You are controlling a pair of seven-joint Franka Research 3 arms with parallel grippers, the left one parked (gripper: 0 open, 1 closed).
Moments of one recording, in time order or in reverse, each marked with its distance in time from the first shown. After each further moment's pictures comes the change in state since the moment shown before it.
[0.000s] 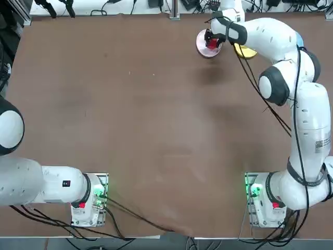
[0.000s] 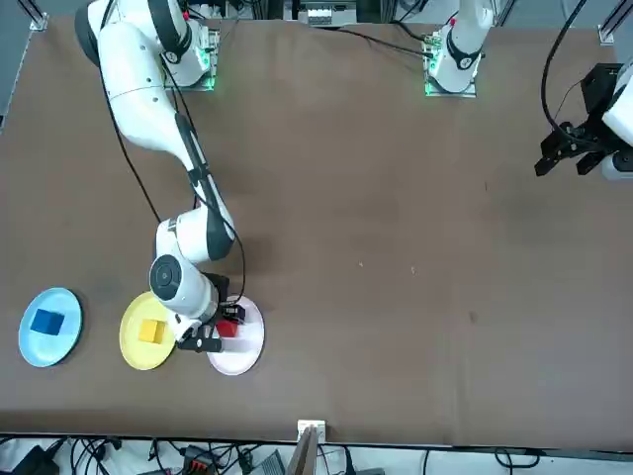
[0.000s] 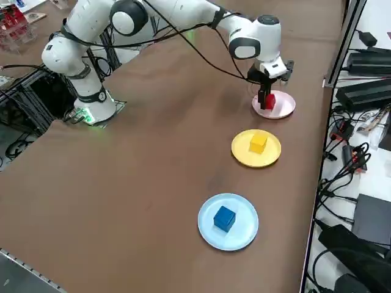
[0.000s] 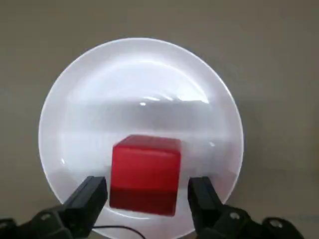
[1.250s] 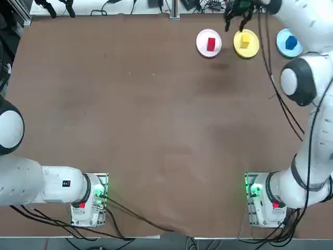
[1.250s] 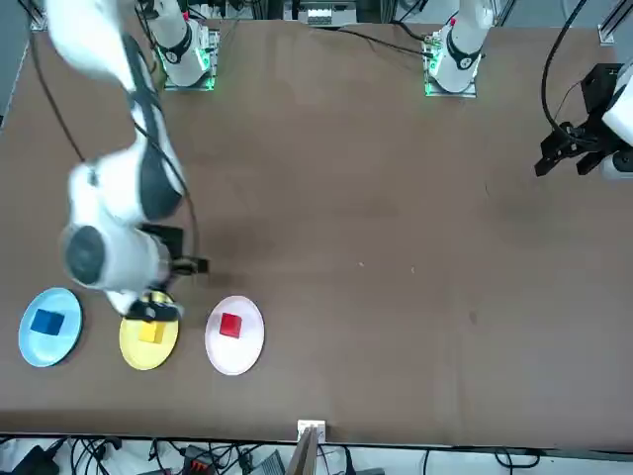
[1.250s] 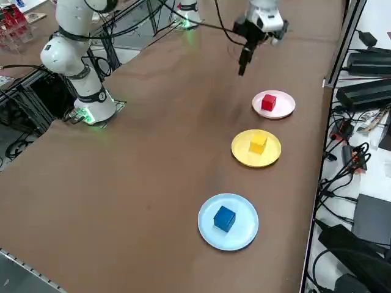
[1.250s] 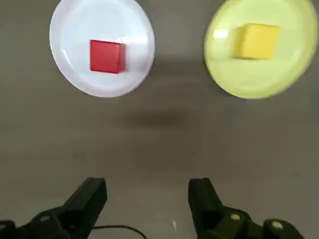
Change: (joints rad) arm -0.098 -0.340 -0.020 0.071 0.000 -0.701 -0.066
